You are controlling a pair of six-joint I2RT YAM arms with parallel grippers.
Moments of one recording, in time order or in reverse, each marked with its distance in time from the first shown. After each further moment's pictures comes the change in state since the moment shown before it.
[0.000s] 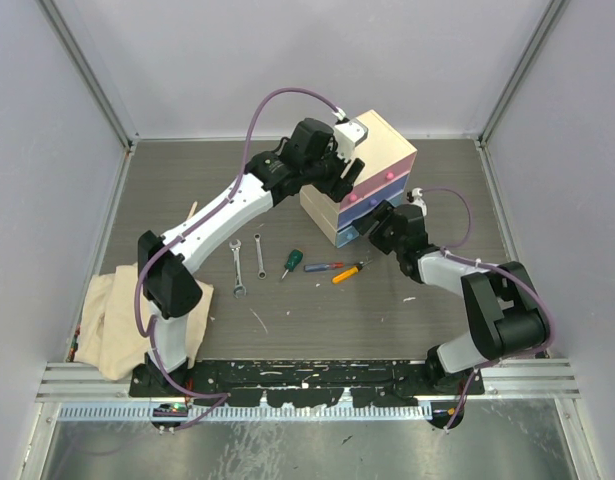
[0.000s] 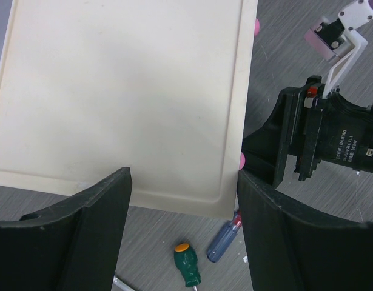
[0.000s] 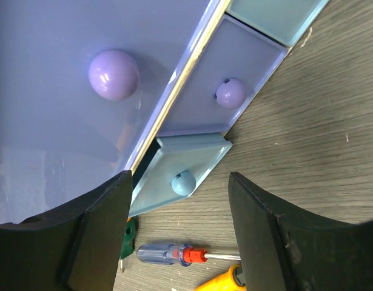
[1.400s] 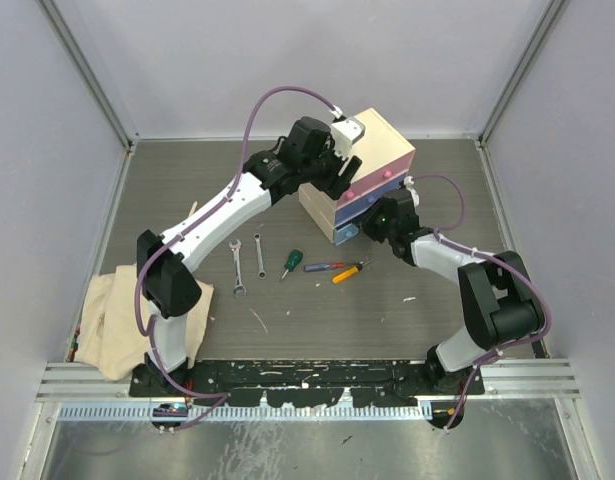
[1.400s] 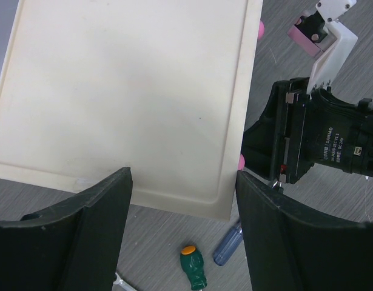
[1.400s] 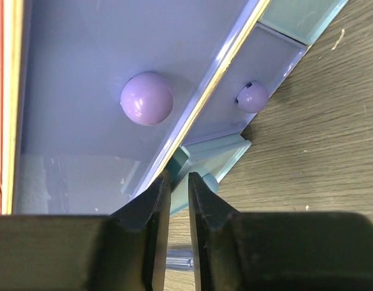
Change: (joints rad) left arm 0.013 -0.004 -0.014 0.022 -0.003 0.007; right arm 0.026 0.077 0.179 -0.200 0.027 0.037
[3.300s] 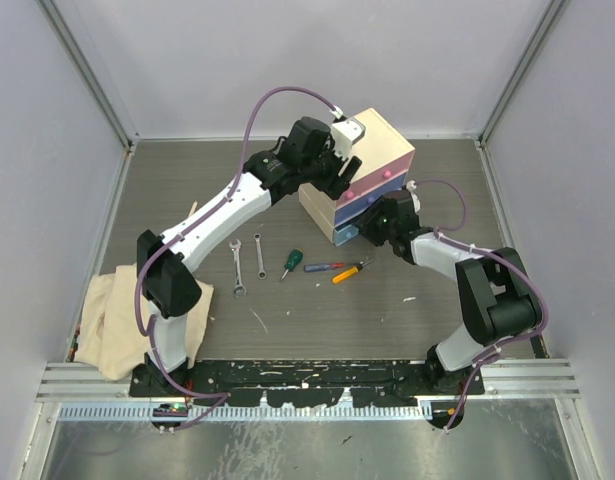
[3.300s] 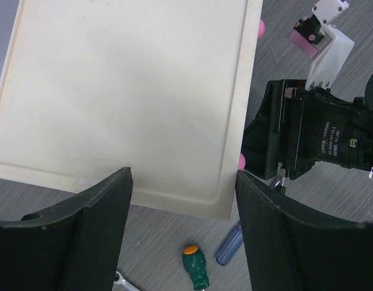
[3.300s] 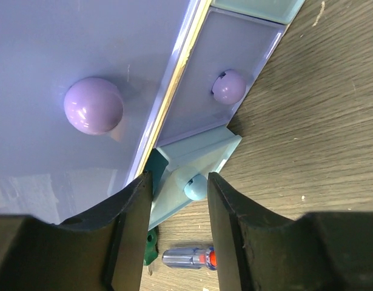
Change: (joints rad) left arm 0.000 0.000 0.000 0.000 -0.002 0.010; right arm -0.003 0.024 0.005 -0.034 -0.014 0.085
